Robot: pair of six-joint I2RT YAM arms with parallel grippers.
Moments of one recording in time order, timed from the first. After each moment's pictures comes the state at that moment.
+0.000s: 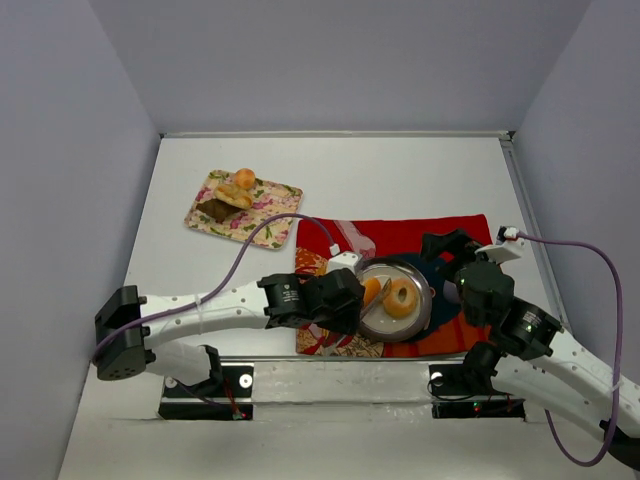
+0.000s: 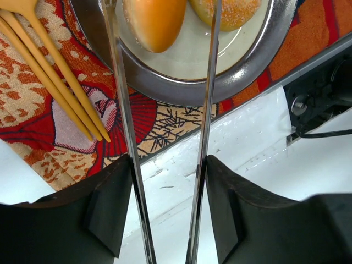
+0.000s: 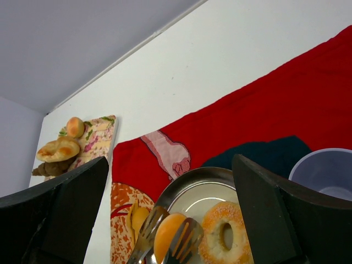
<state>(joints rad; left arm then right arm) -1.28 1.33 1.00 -0.62 -0.18 -0.87 0.88 0.53 0.64 -0.38 0.89 0.83</state>
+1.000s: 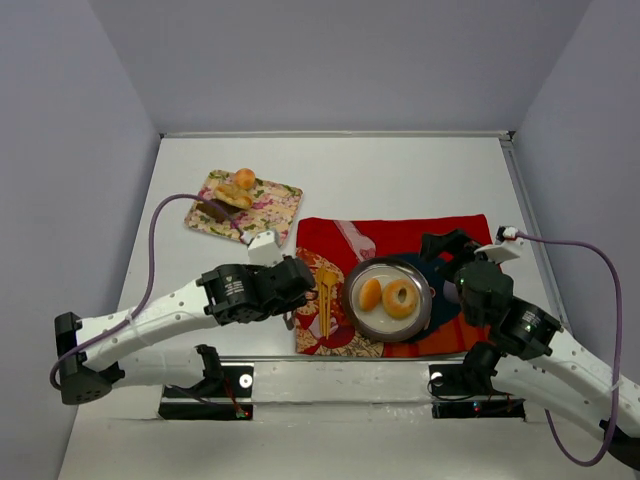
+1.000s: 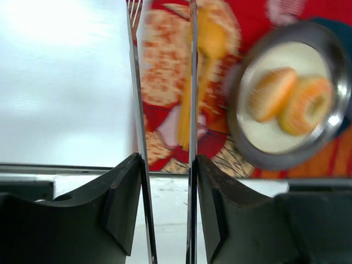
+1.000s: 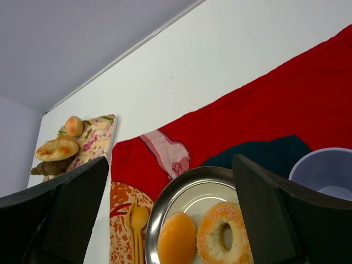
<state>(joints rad) -1.21 1.08 1.08 -1.07 -0.51 -1.31 0.88 0.53 0.64 -0.38 0.88 0.83</state>
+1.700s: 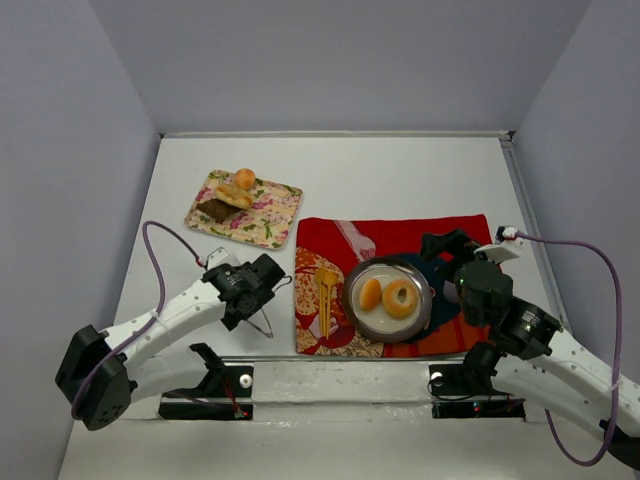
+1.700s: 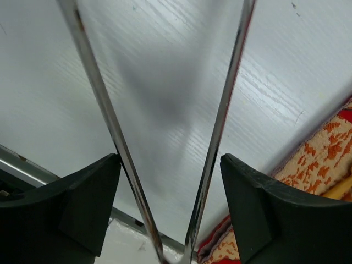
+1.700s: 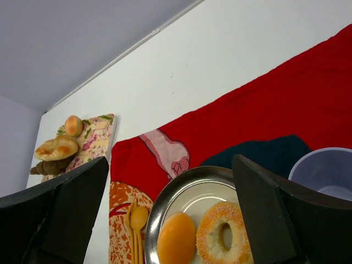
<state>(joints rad) -0.79 1.05 0.68 -1.03 -0.51 -1.45 0.88 0.53 0.64 -0.39 0.88 0.83</state>
